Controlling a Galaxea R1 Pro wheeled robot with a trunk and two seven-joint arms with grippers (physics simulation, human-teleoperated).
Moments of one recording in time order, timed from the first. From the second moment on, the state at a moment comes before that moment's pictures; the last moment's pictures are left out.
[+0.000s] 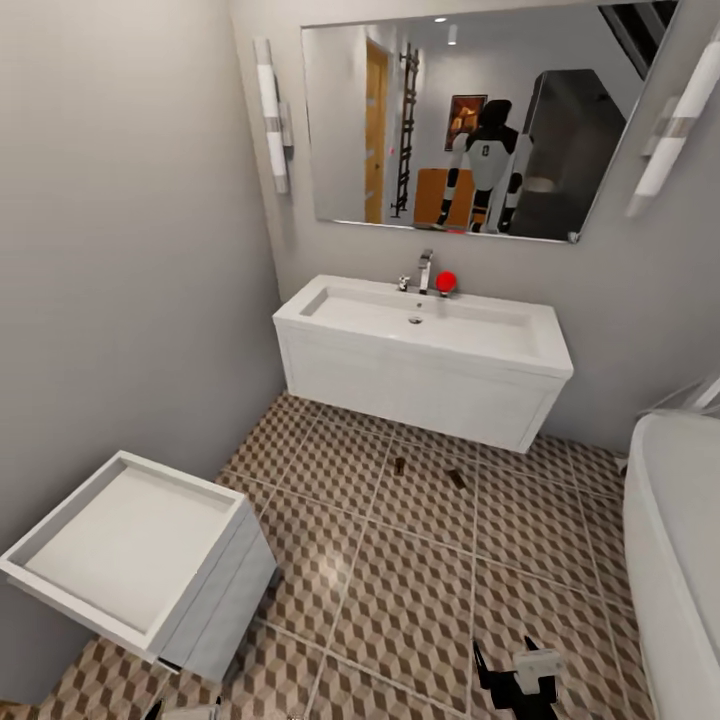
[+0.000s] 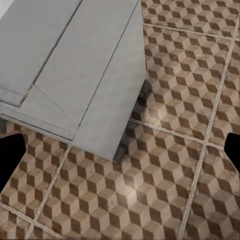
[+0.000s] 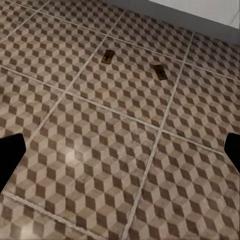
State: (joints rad) left arm -0.37 0.04 -0.43 0.07 0.39 -0.80 0.14; right arm -0.42 -0.06 0.16 -0.02 -0.06 -0.85 -0.03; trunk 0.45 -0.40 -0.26
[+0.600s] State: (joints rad) left arm -0.37 0.04 -0.43 0.07 0.39 -0.80 0.14; right arm -0.42 -0.06 0.16 -0.02 -0.06 -0.85 -0.03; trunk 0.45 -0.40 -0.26
